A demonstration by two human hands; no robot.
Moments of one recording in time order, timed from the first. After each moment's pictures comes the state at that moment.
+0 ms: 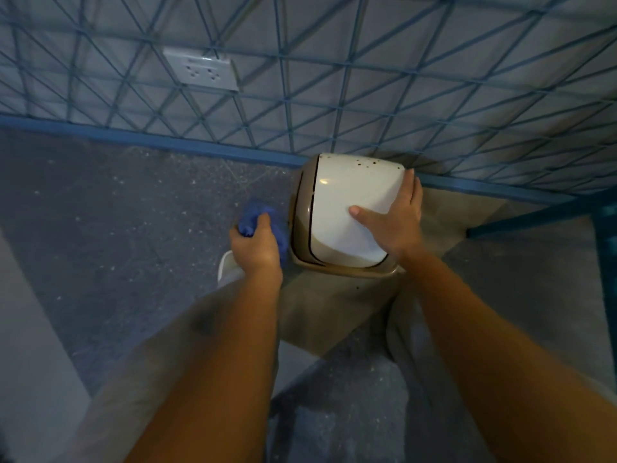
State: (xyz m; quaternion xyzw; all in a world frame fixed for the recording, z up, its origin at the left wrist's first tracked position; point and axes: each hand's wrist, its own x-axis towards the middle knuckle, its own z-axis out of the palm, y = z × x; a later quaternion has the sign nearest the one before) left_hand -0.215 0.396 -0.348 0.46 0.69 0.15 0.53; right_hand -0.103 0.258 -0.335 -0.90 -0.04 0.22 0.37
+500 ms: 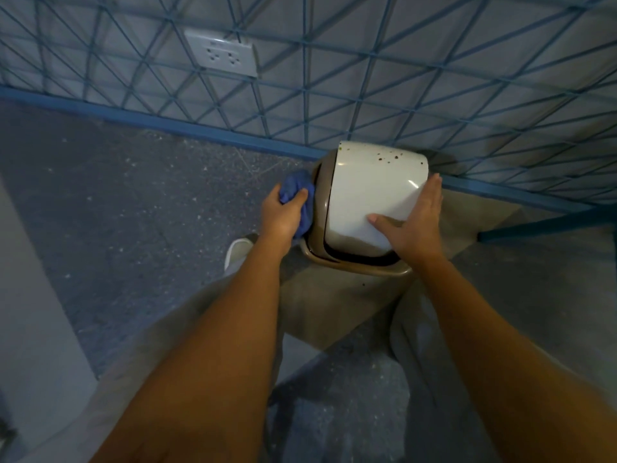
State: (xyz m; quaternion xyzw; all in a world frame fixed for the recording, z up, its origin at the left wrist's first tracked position) left_hand -0.193 0.412 -0.353 0.57 0.53 0.07 0.63; right_hand -0.110 0.247 -0.343 -0.91 -0.08 0.21 0.35
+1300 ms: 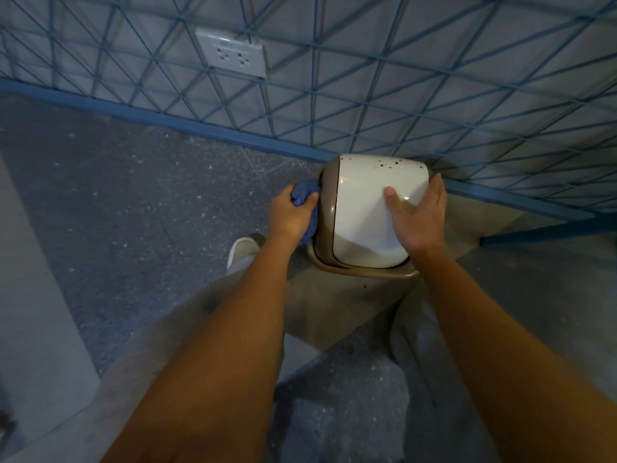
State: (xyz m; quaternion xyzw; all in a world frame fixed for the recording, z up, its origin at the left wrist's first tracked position) left_hand -0.196 0.411 -0.358 0.65 0.49 0.06 0.58; right_hand -0.103 0.261 -0.341 -0.91 -0.01 0.19 0.37
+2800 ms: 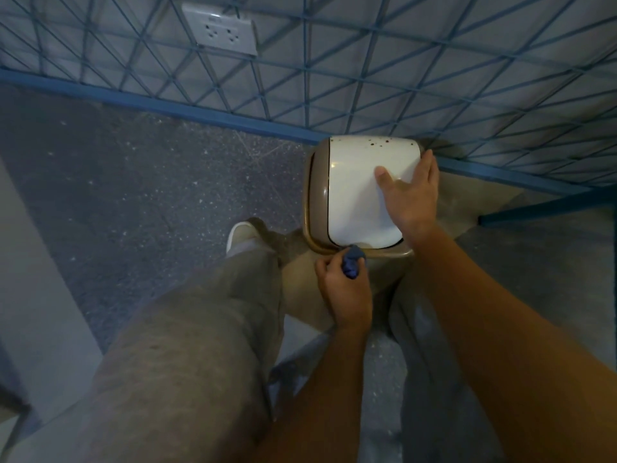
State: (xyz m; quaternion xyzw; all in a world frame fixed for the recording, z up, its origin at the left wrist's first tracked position) left_hand -0.246 0.256 -0.365 0.60 0.57 0.09 0.55; right_hand -0.109 0.263 -0.338 -0.91 -0.01 0.21 0.37
